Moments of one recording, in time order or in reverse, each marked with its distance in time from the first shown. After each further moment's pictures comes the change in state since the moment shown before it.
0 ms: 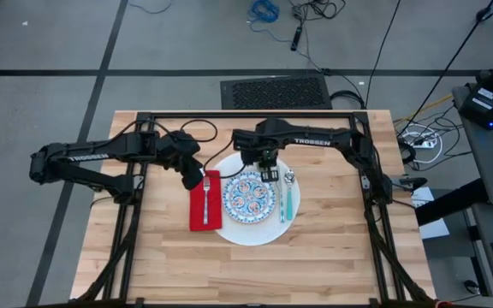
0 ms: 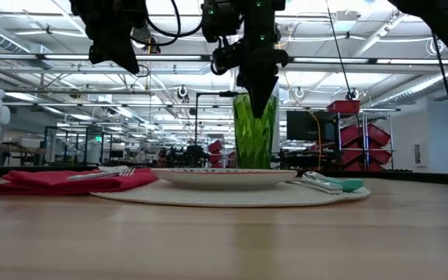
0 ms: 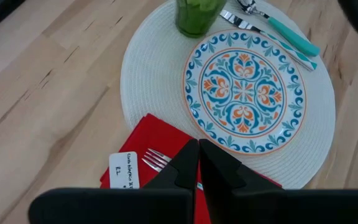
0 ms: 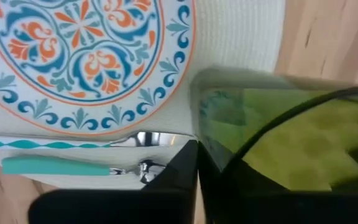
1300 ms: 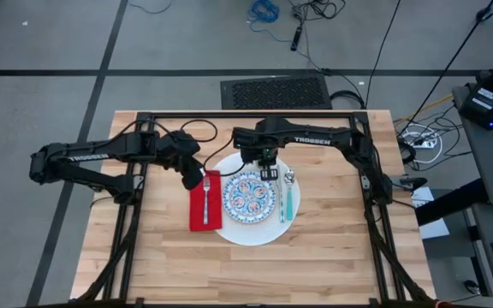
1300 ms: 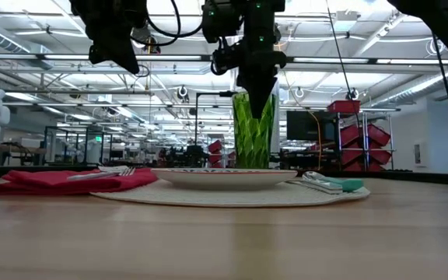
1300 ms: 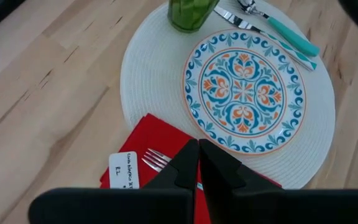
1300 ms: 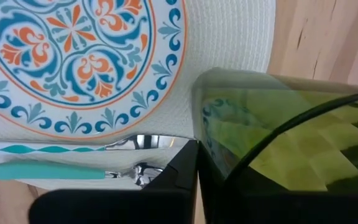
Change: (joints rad) left arm 0.000 0.000 0.000 0.000 0.000 0.000; right arm -0.006 0.000 0.001 0.012 0.007 0.002
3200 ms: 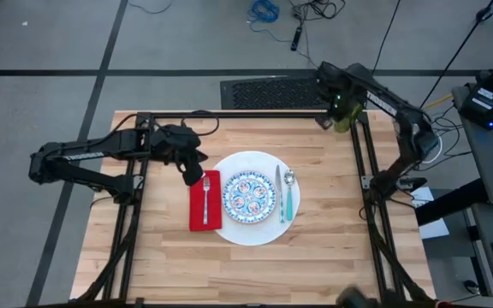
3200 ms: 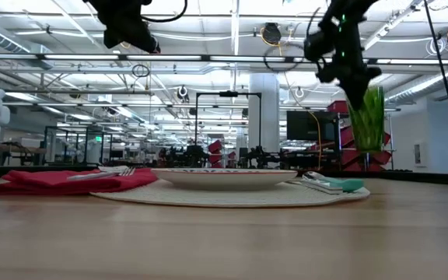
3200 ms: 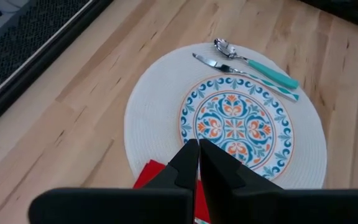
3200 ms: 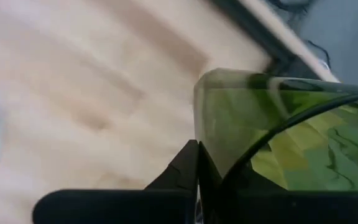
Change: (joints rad) left arm -0.008 -0.006 0.075 0.068 -0.048 0.124; right arm -0.712 -0.480 -0.472 -0.073 0.100 0.348
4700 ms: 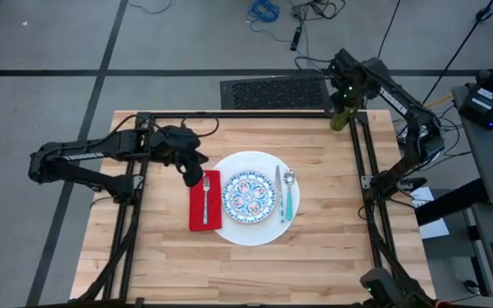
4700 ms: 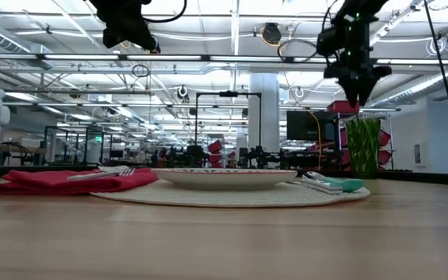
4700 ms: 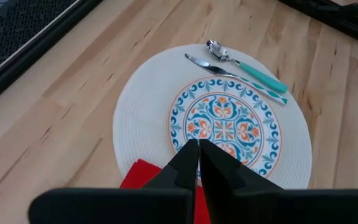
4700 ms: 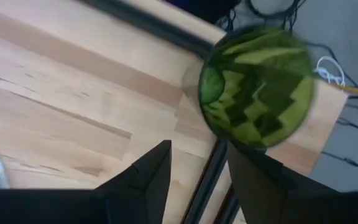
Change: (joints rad) left arm -0.014 0.000 -0.001 0.011 0.017 -0.053; right arm -0.118 -0.065 -0.027 0.105 -0.037 0.061
